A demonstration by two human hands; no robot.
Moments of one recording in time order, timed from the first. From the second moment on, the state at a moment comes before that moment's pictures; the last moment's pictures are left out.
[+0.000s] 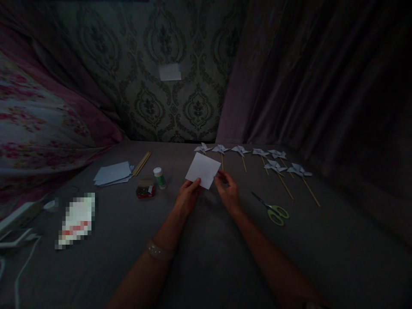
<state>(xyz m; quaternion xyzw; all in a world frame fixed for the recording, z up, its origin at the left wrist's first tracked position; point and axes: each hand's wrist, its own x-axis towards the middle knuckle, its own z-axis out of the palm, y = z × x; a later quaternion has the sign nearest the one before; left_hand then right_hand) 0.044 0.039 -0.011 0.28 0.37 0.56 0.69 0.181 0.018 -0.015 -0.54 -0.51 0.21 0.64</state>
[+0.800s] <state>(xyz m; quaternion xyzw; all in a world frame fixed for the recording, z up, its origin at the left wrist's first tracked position) 0.049 0.049 -0.013 0.25 0.48 0.51 0.66 0.286 0.018 0.000 -0.66 -0.51 0.23 0.51</state>
